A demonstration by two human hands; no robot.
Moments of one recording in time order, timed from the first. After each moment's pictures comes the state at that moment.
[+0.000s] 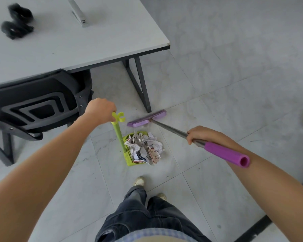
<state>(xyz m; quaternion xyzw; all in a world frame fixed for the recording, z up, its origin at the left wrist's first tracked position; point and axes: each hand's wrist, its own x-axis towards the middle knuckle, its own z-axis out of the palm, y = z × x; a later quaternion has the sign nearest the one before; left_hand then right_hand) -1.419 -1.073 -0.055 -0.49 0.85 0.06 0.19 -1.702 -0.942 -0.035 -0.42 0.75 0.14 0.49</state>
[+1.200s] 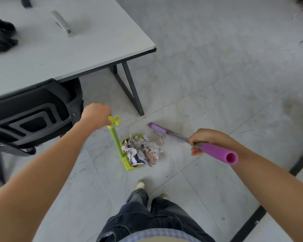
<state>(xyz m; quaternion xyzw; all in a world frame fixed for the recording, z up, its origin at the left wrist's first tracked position) -1.415 -1.074 -0.059 -0.48 0.86 0.05 0.18 -1.704 -0.896 -0.025 -0.20 0.79 -0.08 0.57</state>
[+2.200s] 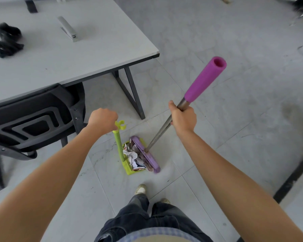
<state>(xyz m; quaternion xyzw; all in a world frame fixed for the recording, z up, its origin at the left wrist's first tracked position) -1.418 -1.069 -0.051 -0.46 0.87 0.03 0.19 -1.606 -0.965 -0.001 -0.23 0.84 -0.42 0.25</state>
